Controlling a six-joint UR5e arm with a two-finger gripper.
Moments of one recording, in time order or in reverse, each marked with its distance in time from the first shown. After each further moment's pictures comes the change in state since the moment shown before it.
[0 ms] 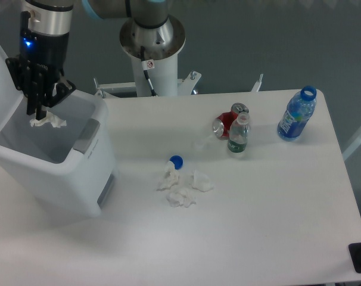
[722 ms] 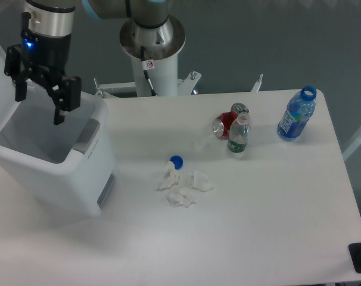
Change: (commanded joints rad) arm 0.072 -0.002 0.003 0.015 0.017 0.104
